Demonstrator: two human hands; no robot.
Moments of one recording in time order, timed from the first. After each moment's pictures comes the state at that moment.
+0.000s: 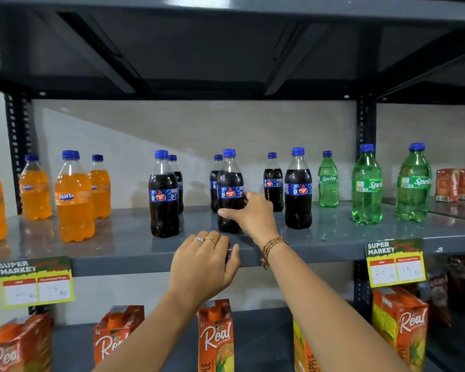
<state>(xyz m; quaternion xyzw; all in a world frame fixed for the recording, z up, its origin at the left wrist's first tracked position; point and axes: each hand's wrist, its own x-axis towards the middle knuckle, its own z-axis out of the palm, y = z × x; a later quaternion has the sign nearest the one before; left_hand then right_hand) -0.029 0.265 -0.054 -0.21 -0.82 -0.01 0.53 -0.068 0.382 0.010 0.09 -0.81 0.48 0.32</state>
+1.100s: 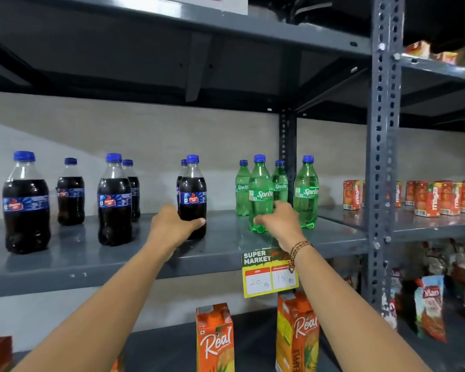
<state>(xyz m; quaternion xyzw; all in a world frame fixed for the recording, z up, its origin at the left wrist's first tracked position) -0.059 0.426 0.014 -0.07 -0.82 -0.53 0.21 -0.053 0.628 0.012 -0.09 -0.81 0.48 0.31</state>
